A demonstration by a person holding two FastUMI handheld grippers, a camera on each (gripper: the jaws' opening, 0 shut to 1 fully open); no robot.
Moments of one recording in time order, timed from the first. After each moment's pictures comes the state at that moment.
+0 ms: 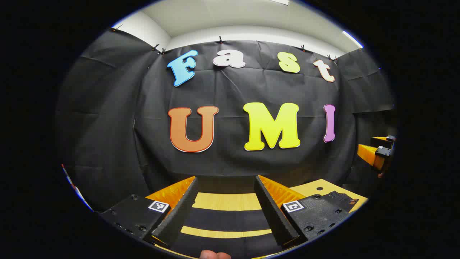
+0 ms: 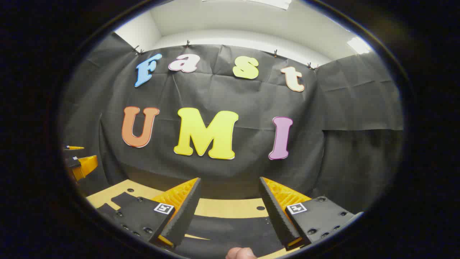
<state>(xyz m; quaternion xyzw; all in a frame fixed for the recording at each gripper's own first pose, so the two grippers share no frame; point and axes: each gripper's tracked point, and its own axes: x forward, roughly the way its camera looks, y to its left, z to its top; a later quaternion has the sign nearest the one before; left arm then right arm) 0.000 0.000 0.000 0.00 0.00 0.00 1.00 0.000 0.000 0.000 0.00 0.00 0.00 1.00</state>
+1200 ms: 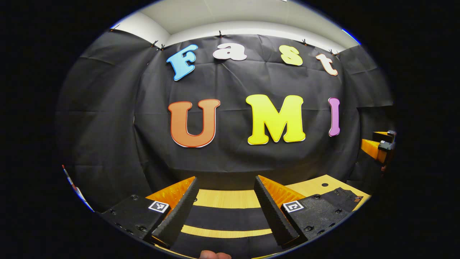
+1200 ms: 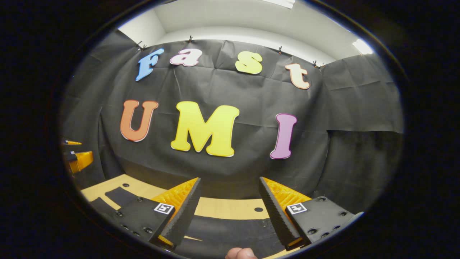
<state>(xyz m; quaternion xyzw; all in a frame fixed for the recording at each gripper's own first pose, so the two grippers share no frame) 0.021 0.014 -0.034 0.00 0.04 0.03 1.00 0.033 -0.035 -0.025 -0.02 0.02 0.01 1.00</state>
